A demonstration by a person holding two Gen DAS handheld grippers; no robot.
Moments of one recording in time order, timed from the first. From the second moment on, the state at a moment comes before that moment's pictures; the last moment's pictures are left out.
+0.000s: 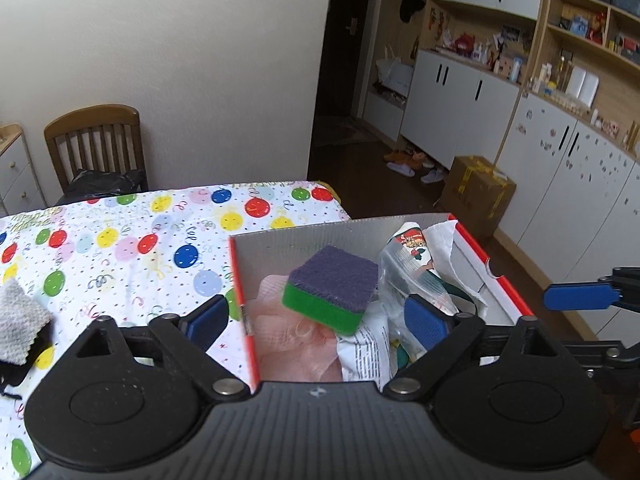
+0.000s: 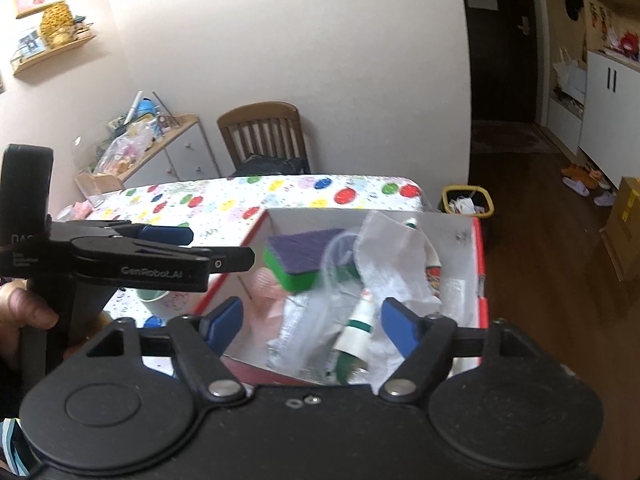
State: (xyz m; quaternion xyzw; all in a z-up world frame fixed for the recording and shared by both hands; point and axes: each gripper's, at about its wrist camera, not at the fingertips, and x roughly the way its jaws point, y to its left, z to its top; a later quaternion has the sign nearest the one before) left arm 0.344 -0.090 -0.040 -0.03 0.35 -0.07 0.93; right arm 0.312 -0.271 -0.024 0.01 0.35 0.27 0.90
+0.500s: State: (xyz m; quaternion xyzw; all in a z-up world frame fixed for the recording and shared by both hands) left arm 0.279 0.002 -0.025 -0.07 0.31 -0.03 0.95; right arm 0.296 -0.178 -0.003 -0.02 0.33 0.32 0.89
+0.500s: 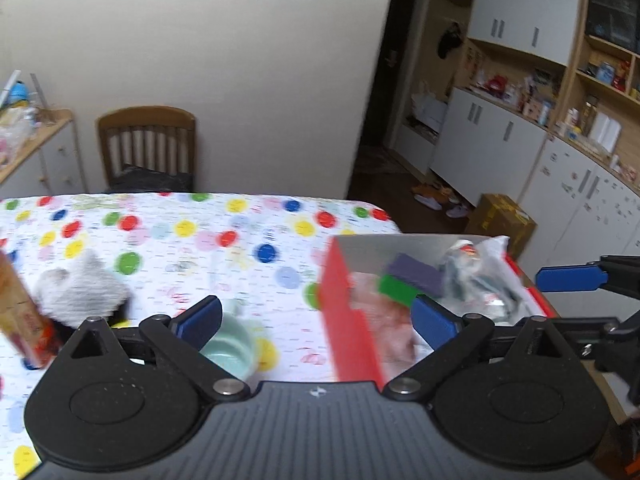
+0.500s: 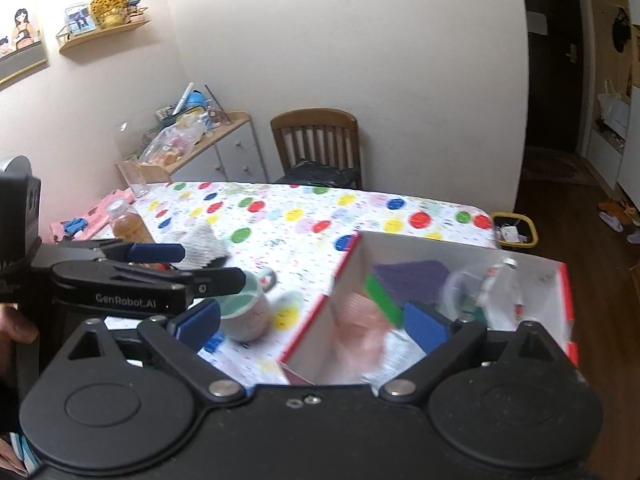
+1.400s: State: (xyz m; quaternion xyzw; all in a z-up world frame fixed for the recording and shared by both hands) left arm 0.238 0.198 -0.093 -0.08 0.30 0.12 0.94; right arm 0.325 0.056 -0.030 -0.08 0.37 0.38 0.84
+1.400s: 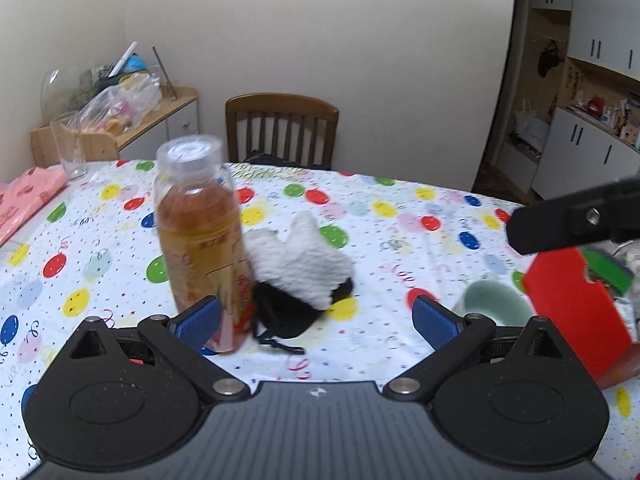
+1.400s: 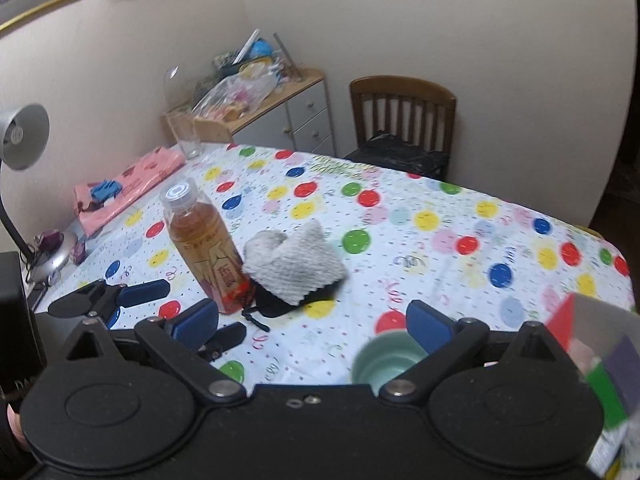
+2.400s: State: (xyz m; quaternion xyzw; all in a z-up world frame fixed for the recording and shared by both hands) left arm 0.307 0.211 -0.176 -0.09 0.35 0.12 0.93; right arm 0.383 0.211 -0.118 -0.28 0.37 0.46 0.75
